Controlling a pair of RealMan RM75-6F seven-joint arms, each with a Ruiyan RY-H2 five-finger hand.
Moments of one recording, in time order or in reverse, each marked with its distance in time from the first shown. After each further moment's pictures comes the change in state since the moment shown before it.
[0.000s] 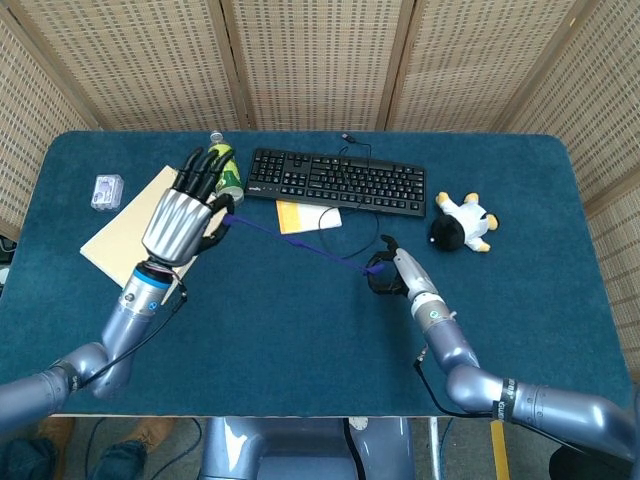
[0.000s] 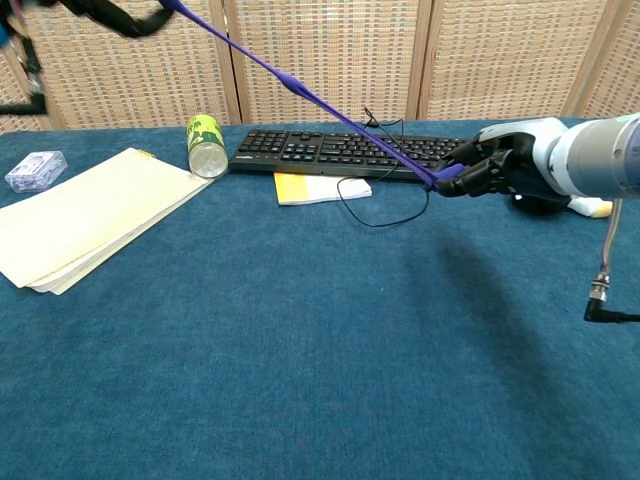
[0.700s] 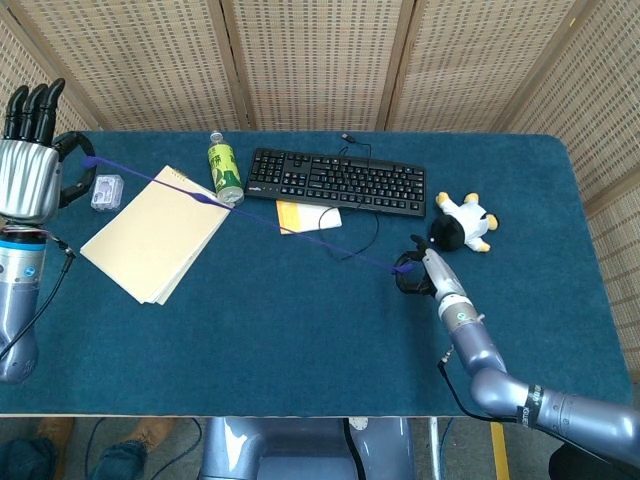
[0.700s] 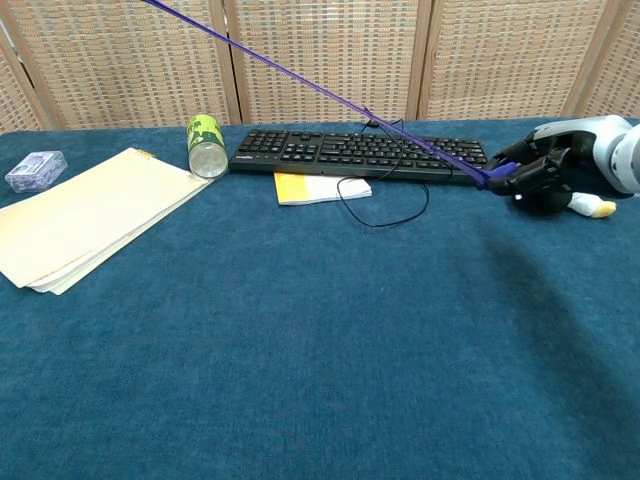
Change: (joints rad) left arm 0.127 0.244 -0.059 0.136 -0.122 0.033 -0.194; right arm -0.070 0.081 -0.027 -0.011 -0.036 -0.005 0.032
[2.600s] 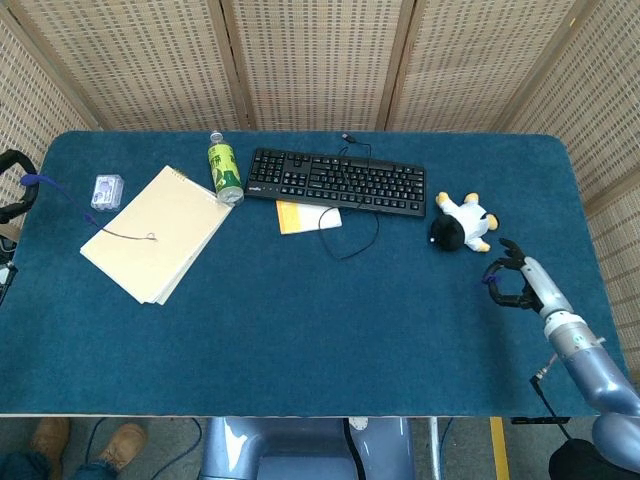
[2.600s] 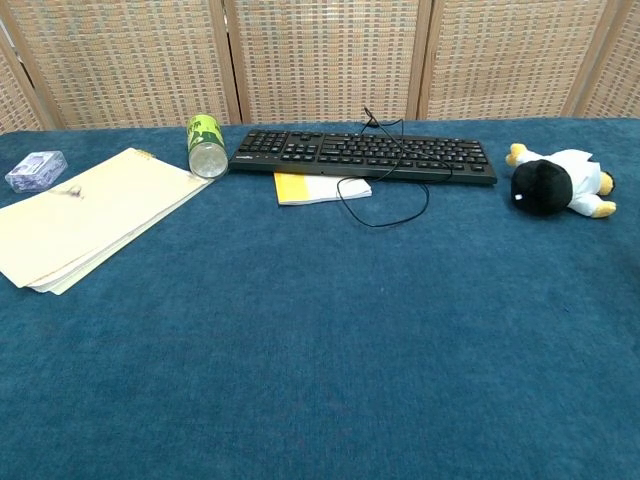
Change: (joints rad) left arm 0.100 0.019 0.092 0.190 0.021 -0.010 -0.267; right arm -0.311 0.382 0.009 -0.037 -0.530 -0.220 0.465
